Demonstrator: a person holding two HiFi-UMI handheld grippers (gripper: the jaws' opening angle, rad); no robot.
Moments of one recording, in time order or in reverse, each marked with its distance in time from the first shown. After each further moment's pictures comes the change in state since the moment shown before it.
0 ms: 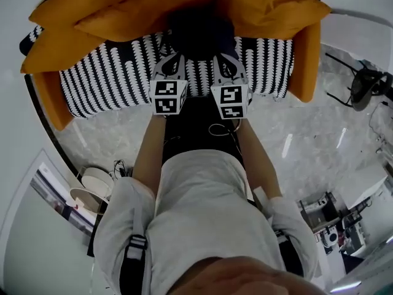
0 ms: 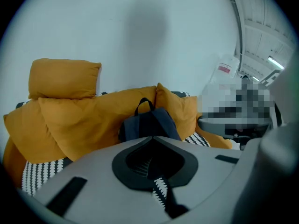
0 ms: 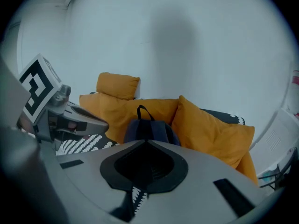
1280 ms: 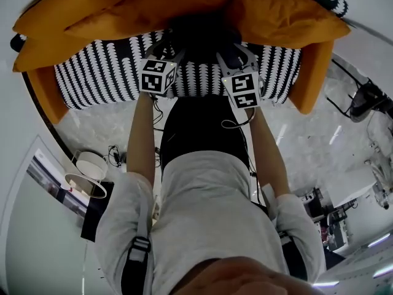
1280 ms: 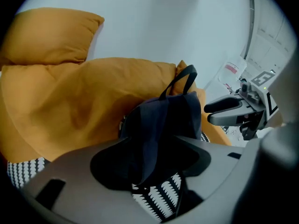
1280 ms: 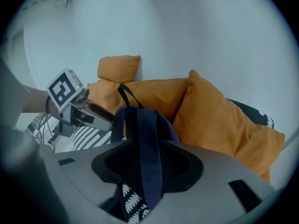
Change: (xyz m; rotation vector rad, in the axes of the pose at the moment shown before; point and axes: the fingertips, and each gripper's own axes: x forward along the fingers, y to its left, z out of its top) left arm 0.106 0.063 -0.024 -0.096 0.145 -0.129; right arm 0.095 -0.046 -0.014 -0.083 0.159 0.197
